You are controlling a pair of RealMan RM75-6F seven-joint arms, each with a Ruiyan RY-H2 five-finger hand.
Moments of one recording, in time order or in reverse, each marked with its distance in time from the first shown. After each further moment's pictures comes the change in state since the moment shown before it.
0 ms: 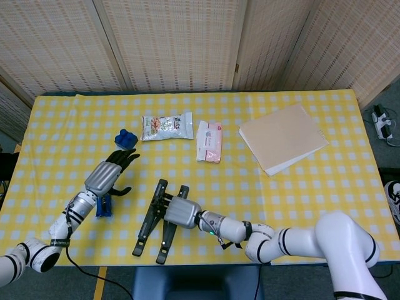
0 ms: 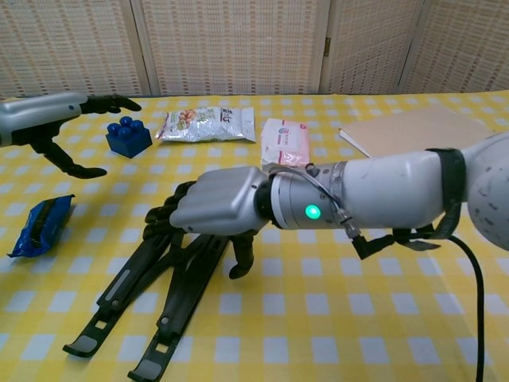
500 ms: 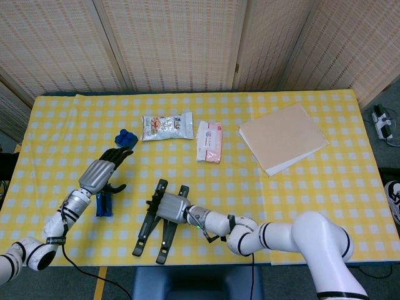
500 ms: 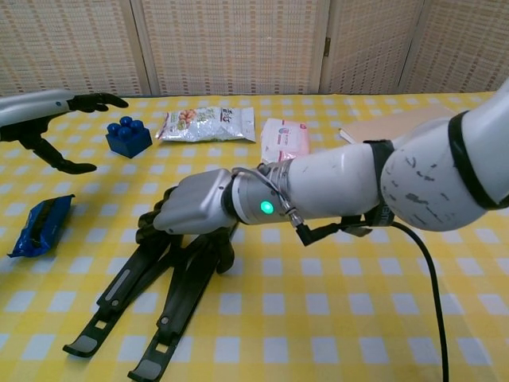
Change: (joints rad) left arm 0.010 0.003 -0.002 0.047 0.002 -0.006 -0.075; right arm 0.128 -0.095 0.019 0.159 0.124 -0.112 -0.044
